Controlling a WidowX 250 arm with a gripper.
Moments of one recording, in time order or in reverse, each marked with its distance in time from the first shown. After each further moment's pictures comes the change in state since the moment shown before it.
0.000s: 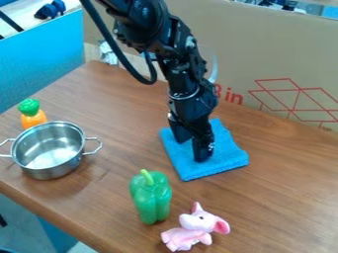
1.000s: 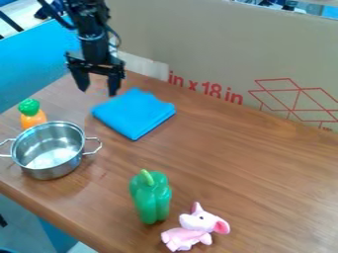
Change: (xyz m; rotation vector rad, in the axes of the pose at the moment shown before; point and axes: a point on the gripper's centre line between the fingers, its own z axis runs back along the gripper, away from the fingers) arm -0.075 0.199 0.057 0.262 0.044 0.824
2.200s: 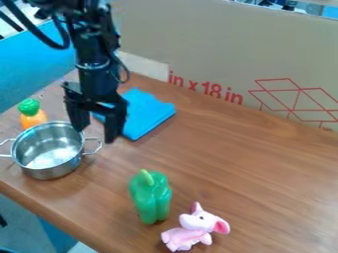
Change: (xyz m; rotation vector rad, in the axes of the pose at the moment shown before) arm -0.125 -0.077 0.034 -0.050 0.168 -0.353
